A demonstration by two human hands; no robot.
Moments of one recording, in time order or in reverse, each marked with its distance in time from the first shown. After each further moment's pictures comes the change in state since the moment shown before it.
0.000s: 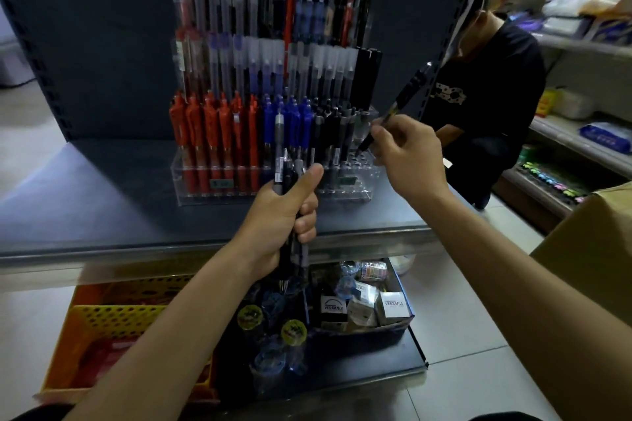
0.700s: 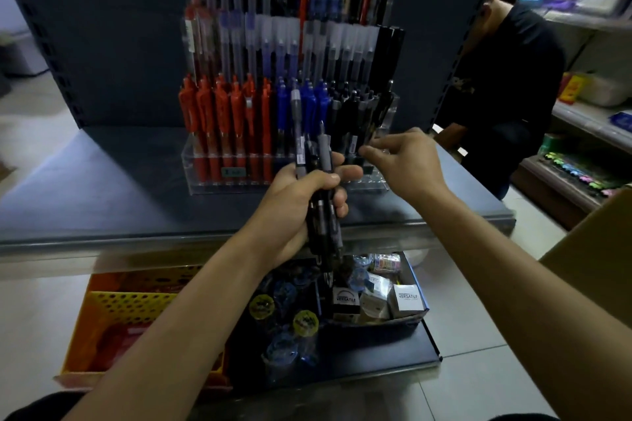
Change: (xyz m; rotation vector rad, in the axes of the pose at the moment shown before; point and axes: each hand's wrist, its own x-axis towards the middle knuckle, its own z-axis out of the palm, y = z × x) left_hand 0.008 -0.002 0.001 -0.216 -0.138 0.042; right_hand -0.004 0.022 0.022 -0.268 -0.143 0.062
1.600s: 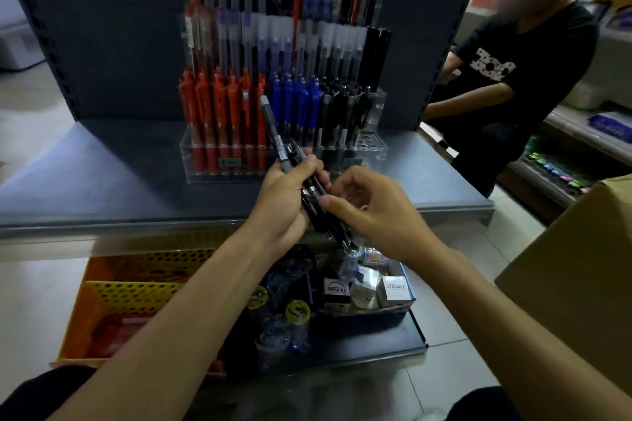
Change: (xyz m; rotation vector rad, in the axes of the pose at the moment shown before) left_hand 0.001 -0.012 0.003 -0.185 0.223 0.043; right_hand -0.087 -0.022 -0.009 0.275 -0.328 -0.196
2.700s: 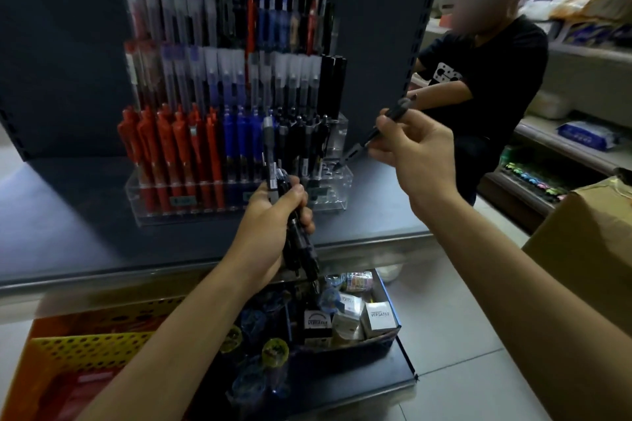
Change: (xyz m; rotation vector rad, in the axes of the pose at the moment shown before) left_hand 0.014 -0.013 0.023 0.287 -0.026 0.056; right_hand 0.061 0.014 -0.085 0.470 0.582 0.107
